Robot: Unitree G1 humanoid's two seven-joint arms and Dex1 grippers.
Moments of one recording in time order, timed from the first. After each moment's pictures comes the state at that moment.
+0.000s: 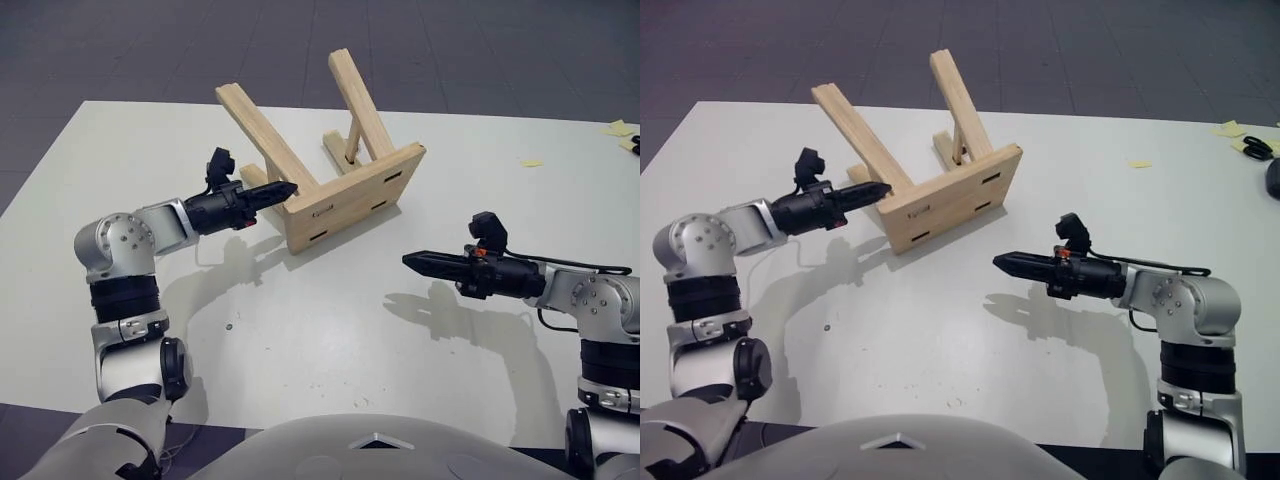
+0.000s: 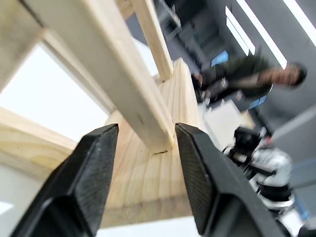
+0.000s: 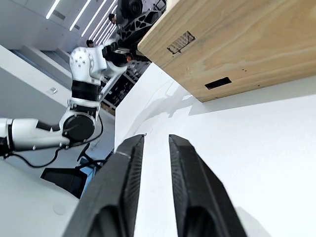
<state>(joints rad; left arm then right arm) -0.48 0.33 0.39 0.12 -0.80 1.29 -0.65 -0.13 -0.60 -0.22 -0.16 0.84 1.20 1.11</state>
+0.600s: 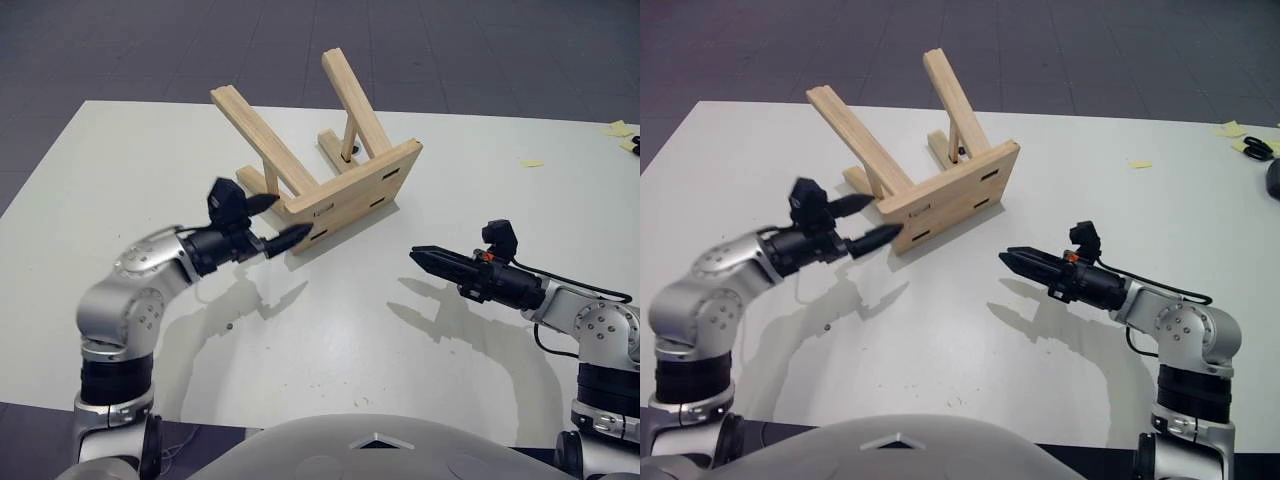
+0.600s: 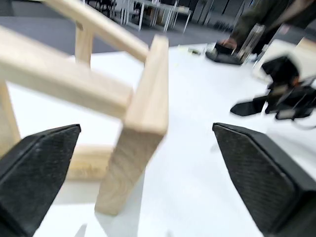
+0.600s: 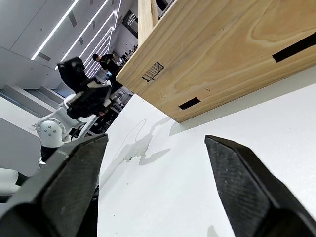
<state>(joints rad) -0.08 0.45 -0.01 -0.36 -0.45 0.62 -0.71 -0.04 -0.53 -0.32 -0.18 0.95 1.14 0.92</state>
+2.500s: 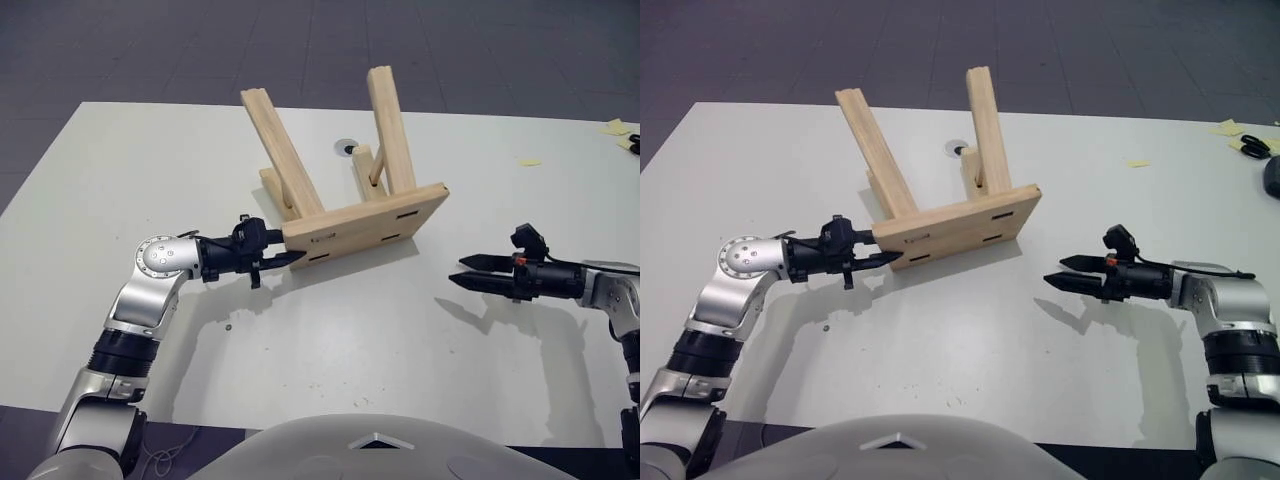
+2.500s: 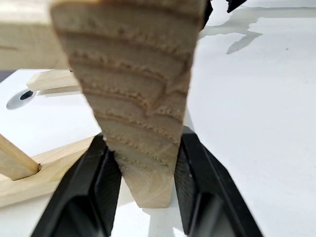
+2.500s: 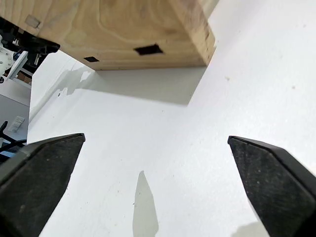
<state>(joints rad) -0.19 0.59 -0.19 -0.02 -0.20 -0.02 -1.08 -0.23 -0.87 -0.02 0.35 0.55 0.73 1.32</state>
